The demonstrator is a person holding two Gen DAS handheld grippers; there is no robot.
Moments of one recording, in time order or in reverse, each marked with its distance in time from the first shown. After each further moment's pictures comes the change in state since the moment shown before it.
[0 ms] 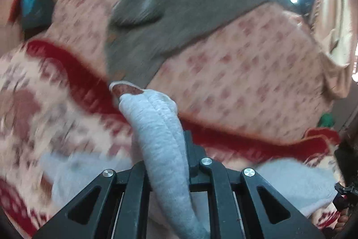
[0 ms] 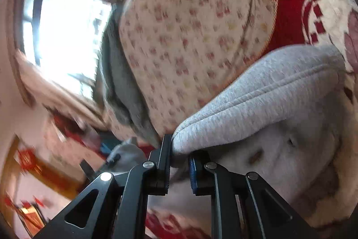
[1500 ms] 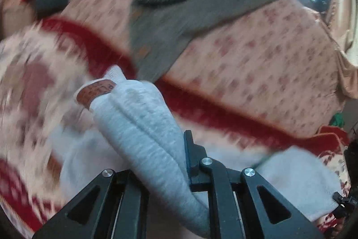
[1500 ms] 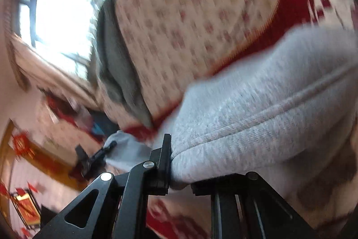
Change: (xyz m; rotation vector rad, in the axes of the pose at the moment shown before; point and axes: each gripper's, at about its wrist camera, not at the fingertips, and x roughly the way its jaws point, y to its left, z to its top) left arm 0.012 0.040 -0.029 -0.054 0.055 0.061; right arm 0.034 -0.013 -0.035 -0.013 0.110 -0.014
